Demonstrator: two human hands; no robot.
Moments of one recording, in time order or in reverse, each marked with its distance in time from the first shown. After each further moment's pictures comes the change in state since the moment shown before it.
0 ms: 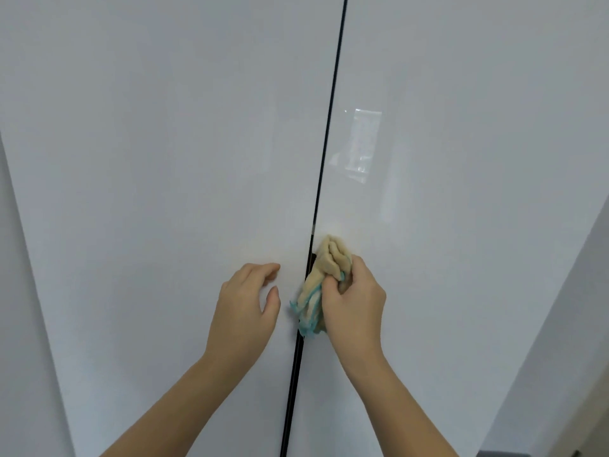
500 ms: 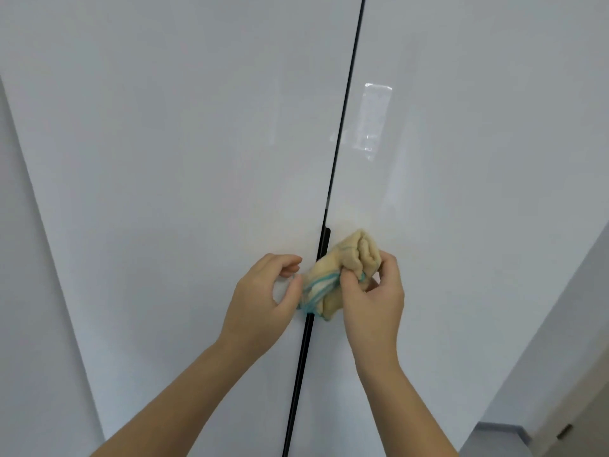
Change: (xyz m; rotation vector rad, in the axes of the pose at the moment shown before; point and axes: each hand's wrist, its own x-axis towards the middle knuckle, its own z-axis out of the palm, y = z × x) left_hand -0.019 0.000 -0.001 -0.176 -0.053 0.027; right_hand -0.031 -0.003 -0.009 0.280 0.080 0.178
